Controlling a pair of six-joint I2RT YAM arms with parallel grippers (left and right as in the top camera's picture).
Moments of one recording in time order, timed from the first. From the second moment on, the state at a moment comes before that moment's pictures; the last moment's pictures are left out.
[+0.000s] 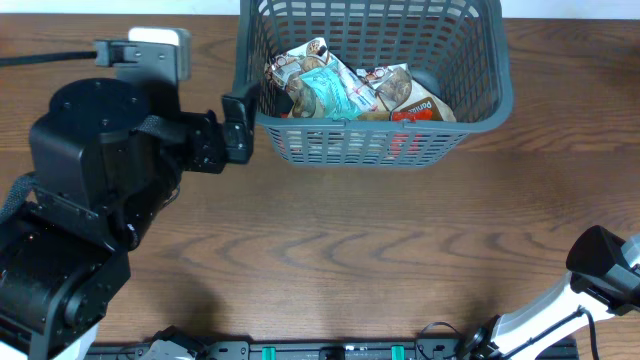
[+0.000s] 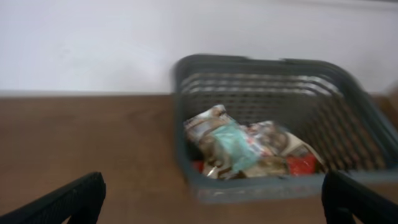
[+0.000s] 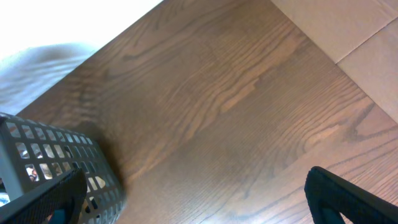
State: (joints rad) left arm -0.46 1.21 1.91 -1.17 -0.24 -0.31; right arm -0.58 1.98 2.75 -1.69 -0.08 0.16
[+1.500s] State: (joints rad) left arm 0.18 1.34 1.21 -1.42 -0.52 -1.56; right arm -0.58 1.98 2.75 -1.69 -0.08 0.16
